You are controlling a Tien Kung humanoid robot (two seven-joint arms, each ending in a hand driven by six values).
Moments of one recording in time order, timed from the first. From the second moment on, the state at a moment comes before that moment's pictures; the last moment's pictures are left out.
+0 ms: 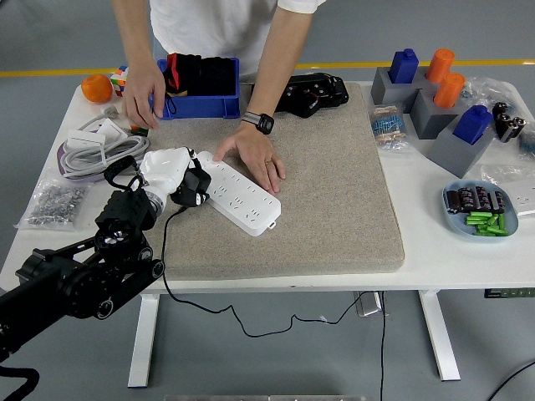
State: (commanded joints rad) left arm -0.66 0.17 -0.60 -0.93 1.97 0.29 0.45; right arm 0.01 -0.29 1.00 0.37 -0.95 -0.09 -0.13
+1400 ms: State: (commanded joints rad) left arm -0.79 0.17 -0.51 -0.93 1.86 0.14 0.53; right arm 0.02 -0.31 0.98 0.37 -0.95 -0.09 -0.13
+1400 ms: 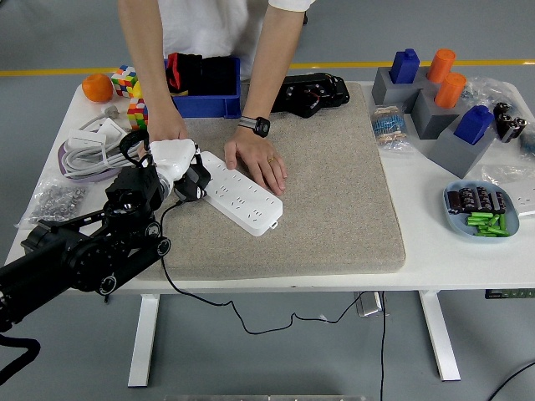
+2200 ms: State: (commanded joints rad) left arm -0.82 0.16 -0.50 -0.88 1.83 0.10 0.57; right arm 0.02 -0.31 0.98 0.37 -0.95 -0.09 -0.13
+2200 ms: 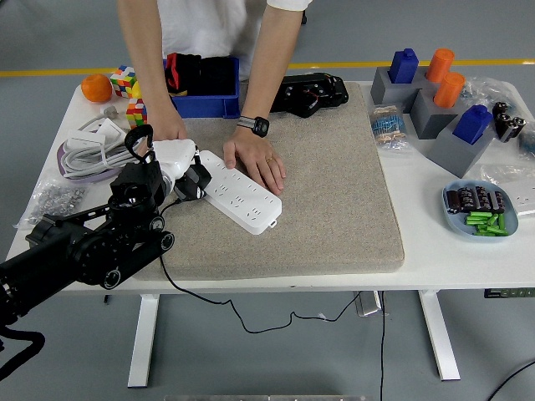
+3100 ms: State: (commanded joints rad) left arm -0.81 0.16 -0.52 -0.90 1.73 0.18 0.47; right arm 0.01 -0.30 0.99 0.37 -0.95 -0.09 -0.13
